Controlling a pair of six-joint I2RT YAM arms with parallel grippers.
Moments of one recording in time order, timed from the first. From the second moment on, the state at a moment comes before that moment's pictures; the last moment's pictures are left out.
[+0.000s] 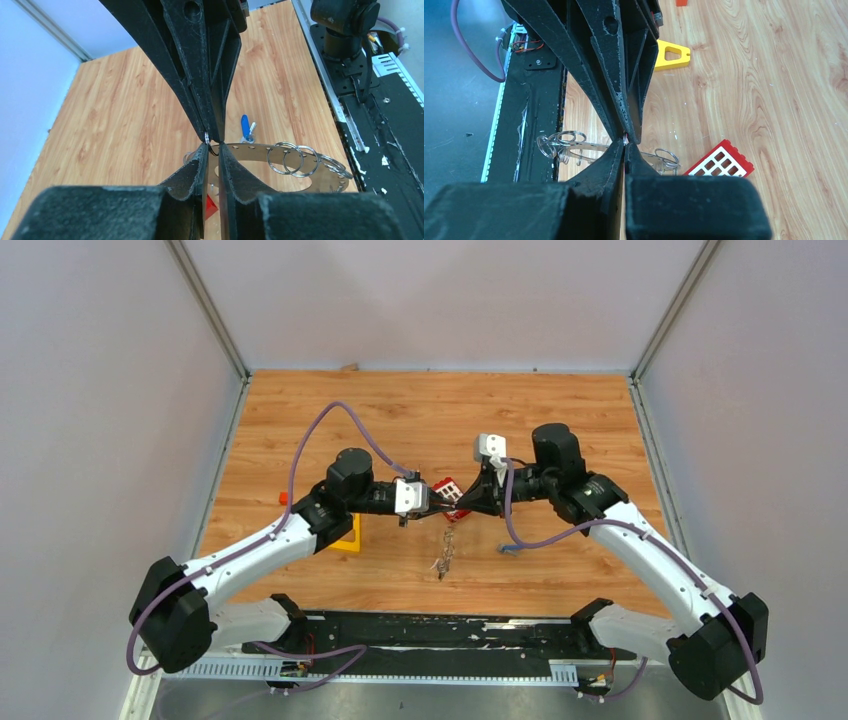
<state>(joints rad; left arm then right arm) -0.75 1.17 0.77 0.23 0.82 0.46 0.55 1.12 0.99 -0.37 -0.90 -0.39</state>
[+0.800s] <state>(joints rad) -0.75 1.17 0.87 0.04 0.75 0.45 0.53 1.11 0.94 -0.28 -0.92 -0.34</state>
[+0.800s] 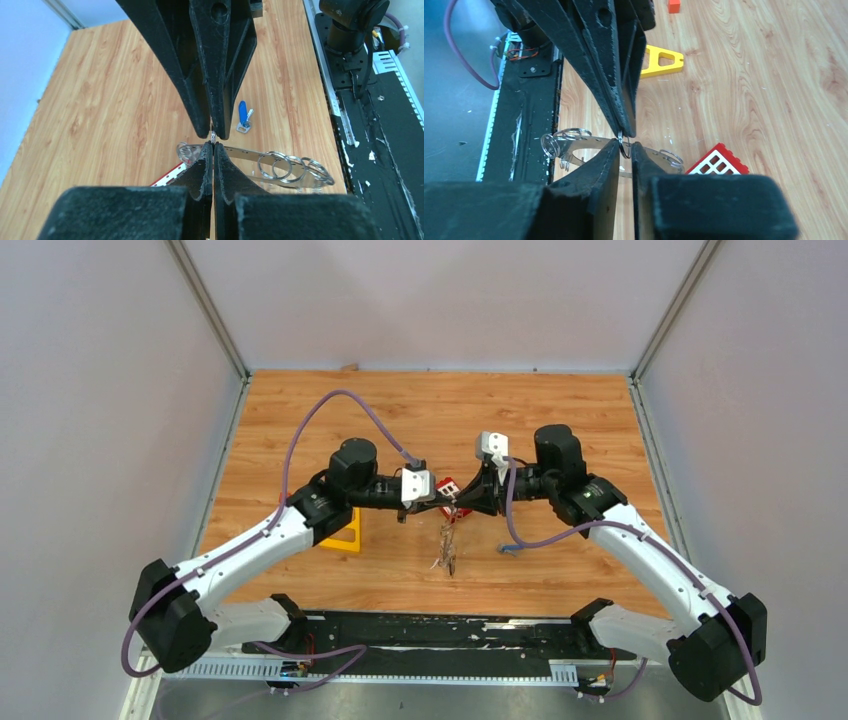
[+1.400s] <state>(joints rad) -0.81 1.28 1.10 -0.35 0.64 0.48 0.54 1.11 0.94 -0.29 -0.87 -0.38</state>
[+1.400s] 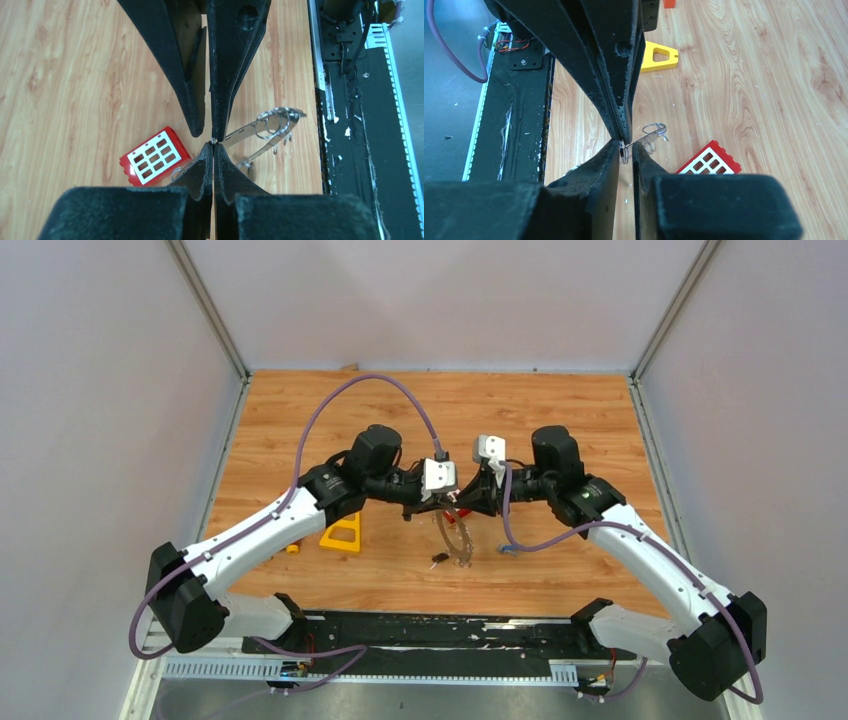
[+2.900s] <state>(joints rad) -0.71 1.11 0.95 -0.15 0.81 0.45 0.52 1.09 0.92 -0.08 -0.96 -0.16</state>
